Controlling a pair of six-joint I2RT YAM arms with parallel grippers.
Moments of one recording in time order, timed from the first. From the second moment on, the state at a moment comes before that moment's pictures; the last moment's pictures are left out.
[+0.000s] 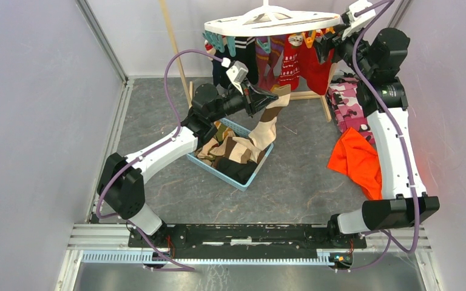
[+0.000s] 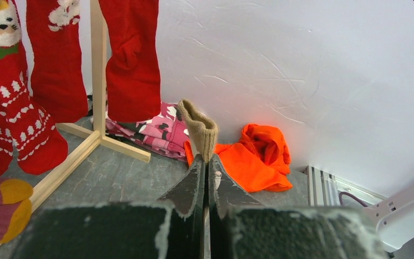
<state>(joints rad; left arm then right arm) -0.68 1.59 1.26 0.58 0.51 -0.37 0.06 1.42 1.74 -0.20 -0.40 -0.22</state>
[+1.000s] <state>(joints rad) -0.76 1.58 1.26 0.56 0.42 -0.37 0.07 1.43 1.73 -0.18 -0.38 0.00</state>
